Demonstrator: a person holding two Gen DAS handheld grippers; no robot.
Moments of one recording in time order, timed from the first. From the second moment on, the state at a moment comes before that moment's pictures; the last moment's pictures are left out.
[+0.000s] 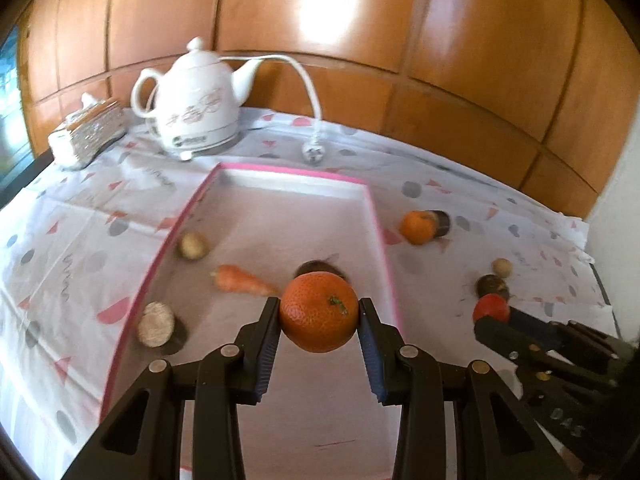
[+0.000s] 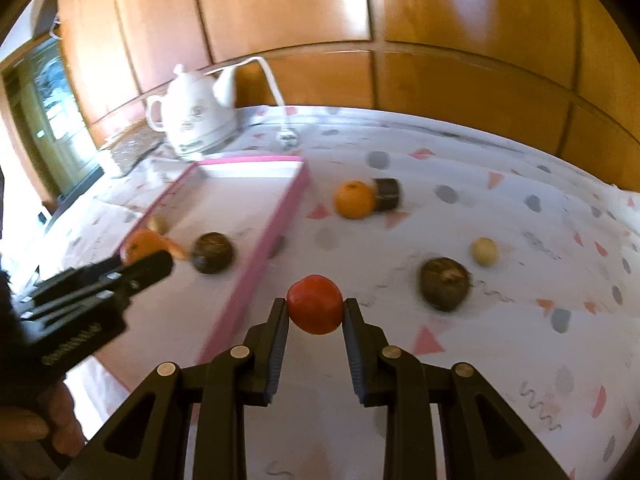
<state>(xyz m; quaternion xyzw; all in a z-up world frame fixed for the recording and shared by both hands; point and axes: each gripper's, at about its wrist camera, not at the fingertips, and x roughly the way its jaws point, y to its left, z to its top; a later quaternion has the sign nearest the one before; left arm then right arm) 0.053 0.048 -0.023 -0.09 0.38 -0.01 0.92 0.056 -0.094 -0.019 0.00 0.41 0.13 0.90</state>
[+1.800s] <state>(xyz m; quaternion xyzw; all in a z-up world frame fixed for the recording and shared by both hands) 0.033 0.074 -0.026 -0.10 0.38 0.03 0.92 0.065 -0.100 -0.040 0.06 0.44 0.10 0.89</state>
